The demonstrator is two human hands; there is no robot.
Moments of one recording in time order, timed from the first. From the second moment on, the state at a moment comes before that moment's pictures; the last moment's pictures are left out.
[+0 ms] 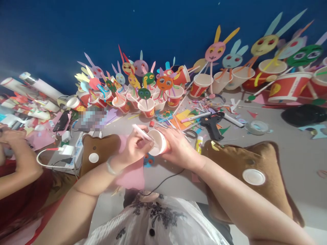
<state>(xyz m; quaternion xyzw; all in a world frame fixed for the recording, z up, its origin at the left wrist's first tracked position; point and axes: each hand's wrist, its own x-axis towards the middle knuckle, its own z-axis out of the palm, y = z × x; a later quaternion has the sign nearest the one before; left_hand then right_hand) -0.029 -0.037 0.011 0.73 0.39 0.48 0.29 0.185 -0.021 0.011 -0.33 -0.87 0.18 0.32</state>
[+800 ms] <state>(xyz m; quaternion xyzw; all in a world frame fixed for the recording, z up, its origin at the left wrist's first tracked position) -0.035 -0.038 0.015 0.73 0.36 0.46 0.36 0.172 -0.025 0.001 -0.27 -0.88 0.13 0.36</state>
